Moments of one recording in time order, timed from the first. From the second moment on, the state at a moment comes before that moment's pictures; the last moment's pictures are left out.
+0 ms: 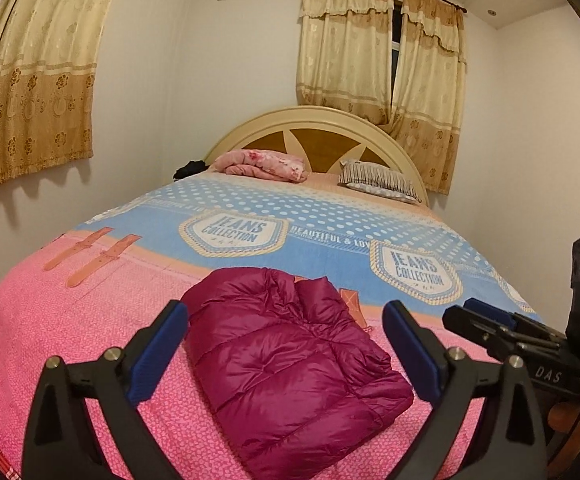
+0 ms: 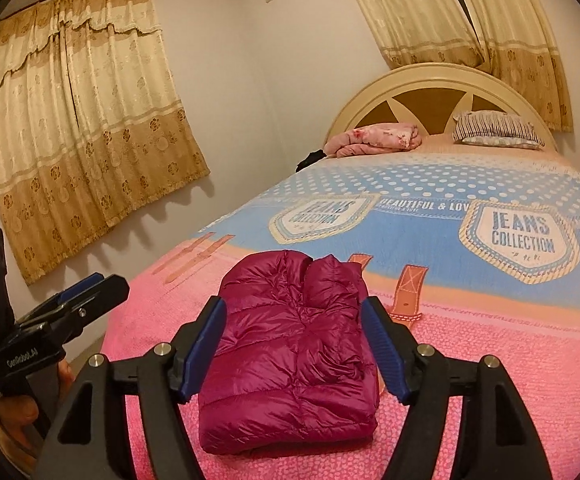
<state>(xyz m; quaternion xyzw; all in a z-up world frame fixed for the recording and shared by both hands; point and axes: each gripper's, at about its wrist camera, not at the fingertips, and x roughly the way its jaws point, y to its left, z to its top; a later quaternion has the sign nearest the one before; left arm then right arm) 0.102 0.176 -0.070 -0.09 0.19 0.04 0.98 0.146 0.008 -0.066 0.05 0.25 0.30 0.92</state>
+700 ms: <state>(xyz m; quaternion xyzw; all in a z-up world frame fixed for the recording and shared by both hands) 0.098 0.171 -0.068 -0.09 0.19 0.03 0.98 0.135 0.002 -0.067 0.05 0.25 0.29 0.92</state>
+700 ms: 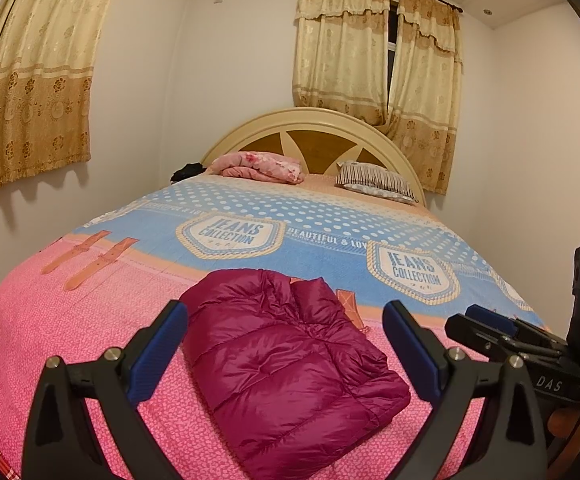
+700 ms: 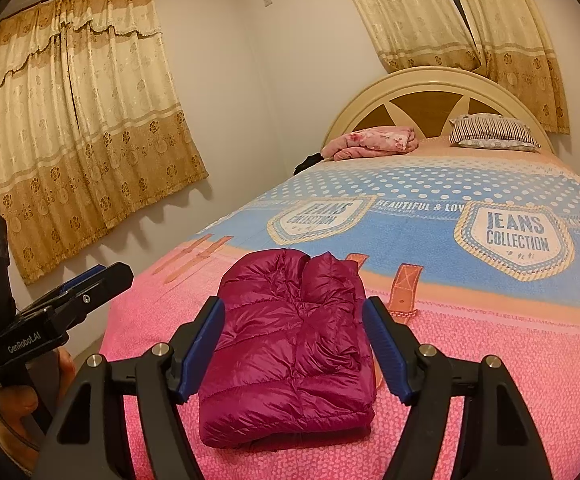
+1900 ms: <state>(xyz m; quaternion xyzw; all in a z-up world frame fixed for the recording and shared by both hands) 0.101 0.168 -0.064 -0.05 0.18 0.05 0.98 0.130 -0.004 -0.068 0.05 0.24 0.29 0.93</state>
